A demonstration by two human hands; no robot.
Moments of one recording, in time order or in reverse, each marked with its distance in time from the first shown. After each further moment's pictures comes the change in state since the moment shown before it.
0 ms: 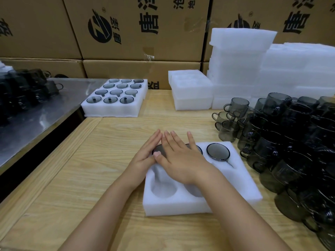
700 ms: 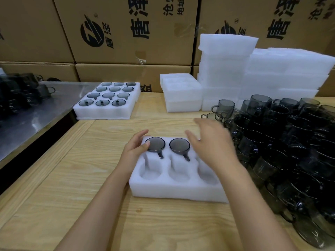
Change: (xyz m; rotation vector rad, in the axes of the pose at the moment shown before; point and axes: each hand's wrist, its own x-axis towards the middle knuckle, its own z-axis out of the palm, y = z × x) left_hand 0.021 0.000 0.006 -0.331 0.293 -0.199; right_hand -0.043 0.052 -0.043 0.038 0.641 0.305
